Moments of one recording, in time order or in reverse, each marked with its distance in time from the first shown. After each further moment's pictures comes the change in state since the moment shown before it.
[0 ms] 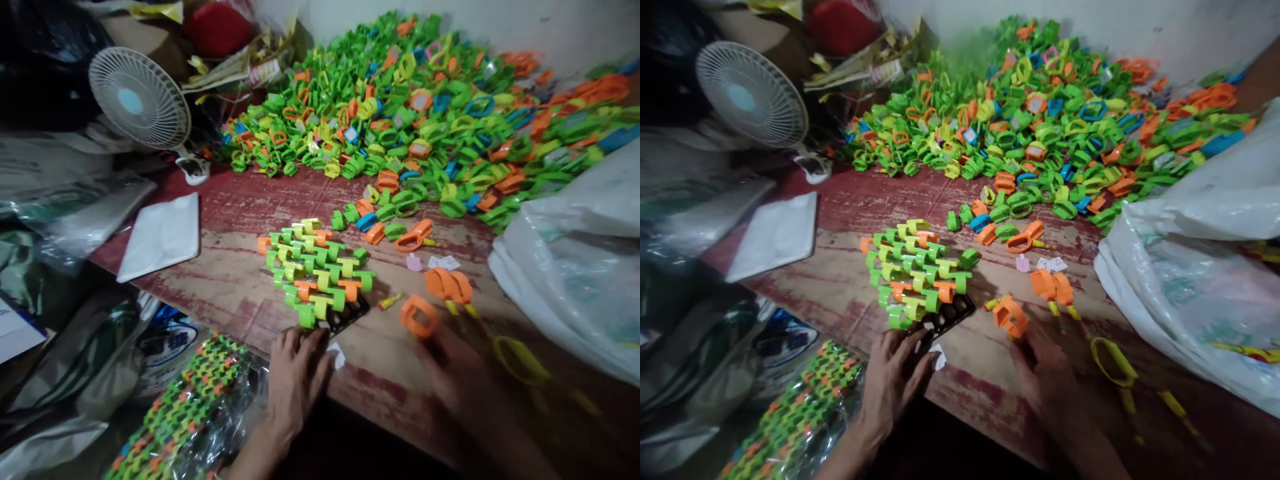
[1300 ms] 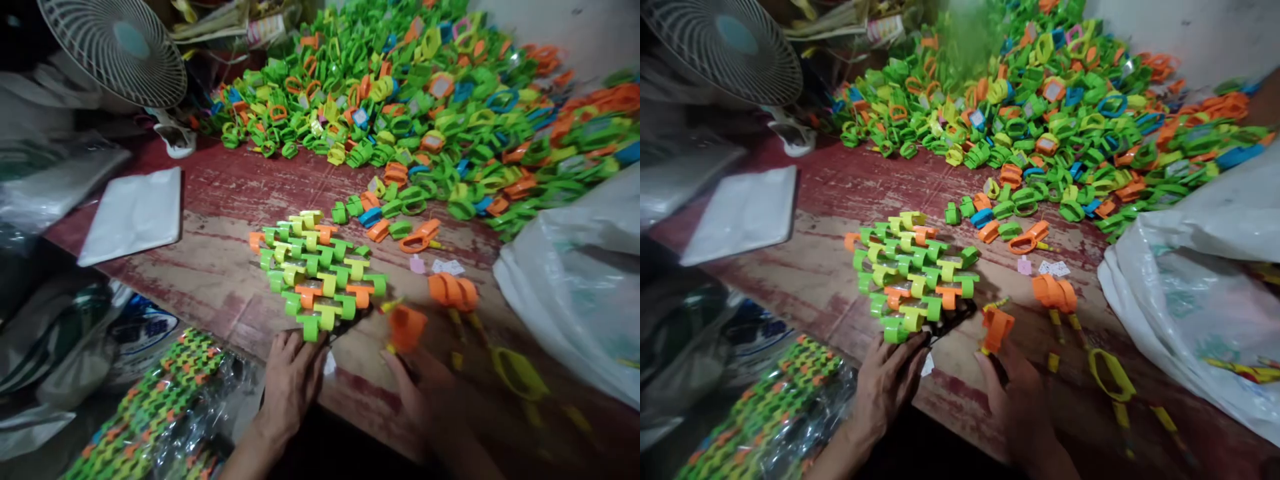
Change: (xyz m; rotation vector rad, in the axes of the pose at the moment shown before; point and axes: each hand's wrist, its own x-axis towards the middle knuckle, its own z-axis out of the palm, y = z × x) left_hand 0.004 -0.002 0.021 -0.078 0.055 0.083; right_hand 0.001 -0.036 0.023 0.008 0.007 0.035
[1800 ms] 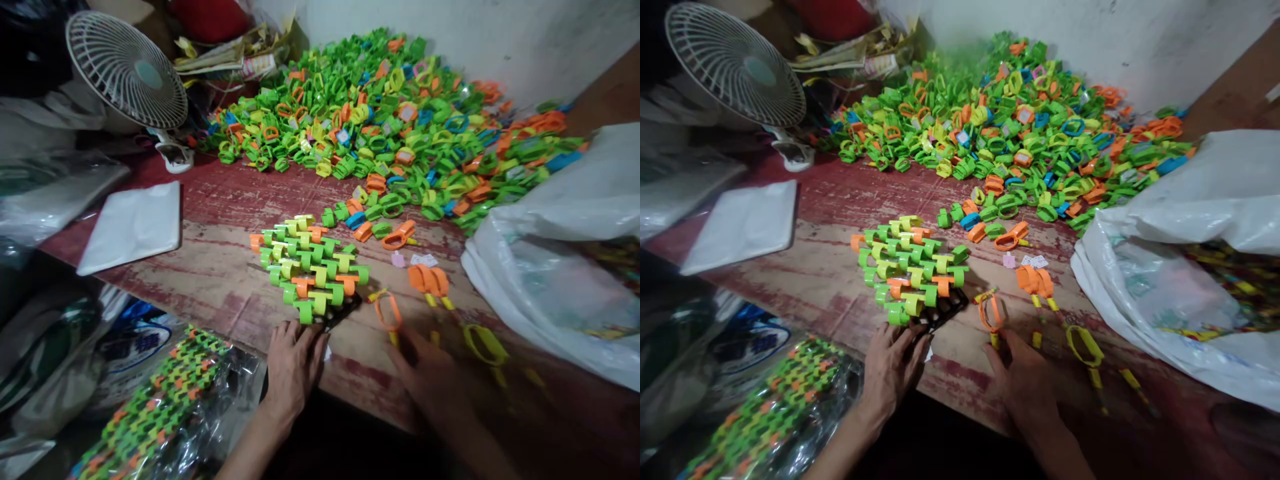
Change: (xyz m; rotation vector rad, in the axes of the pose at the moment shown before) left_hand 0.000 0.003 0.003 0.035 0.056 -0.043; right_hand -0.019 0.019 -0.012 -0.120 -0.077 0.261
